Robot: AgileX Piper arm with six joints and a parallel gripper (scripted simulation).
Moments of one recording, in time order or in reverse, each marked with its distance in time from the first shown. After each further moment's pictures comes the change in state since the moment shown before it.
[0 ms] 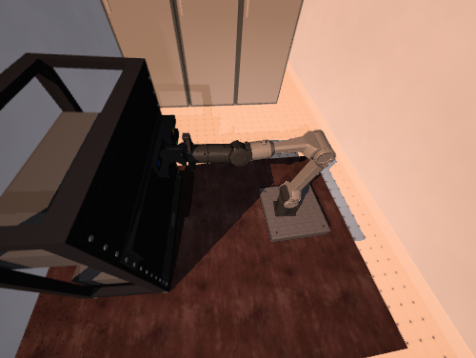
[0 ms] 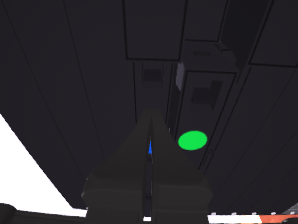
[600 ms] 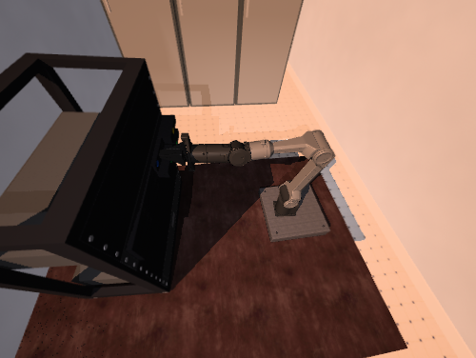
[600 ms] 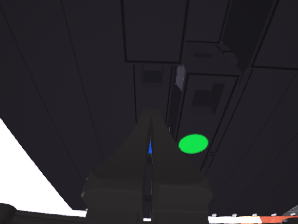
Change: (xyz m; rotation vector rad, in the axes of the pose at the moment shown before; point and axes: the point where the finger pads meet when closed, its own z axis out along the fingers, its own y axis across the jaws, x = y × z) arm 0.000 0.000 0.003 0.001 0.000 0.000
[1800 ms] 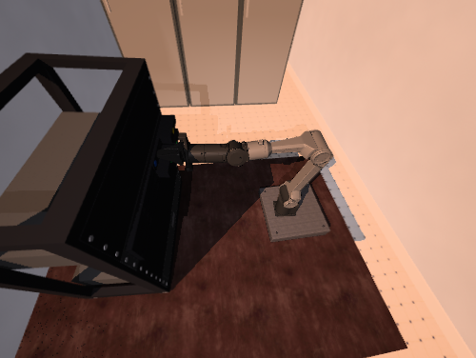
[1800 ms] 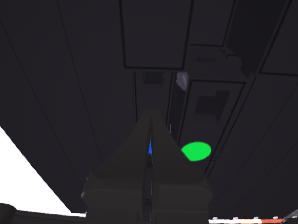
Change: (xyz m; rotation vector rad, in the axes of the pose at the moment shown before) arm 0.000 0.001 0.006 0.000 0.000 0.000
